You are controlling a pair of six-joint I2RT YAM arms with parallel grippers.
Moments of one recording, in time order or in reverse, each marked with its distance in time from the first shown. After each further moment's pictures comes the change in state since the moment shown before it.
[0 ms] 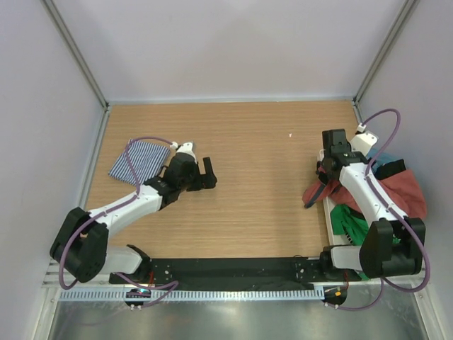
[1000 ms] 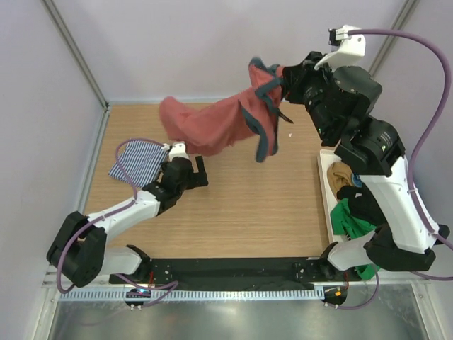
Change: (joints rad) left arm 0.000 -0.028 -0.094 0.130 -0.221 0.066; right arm 0.721 0.128 1.180 -0.019 -0.146 -0.417
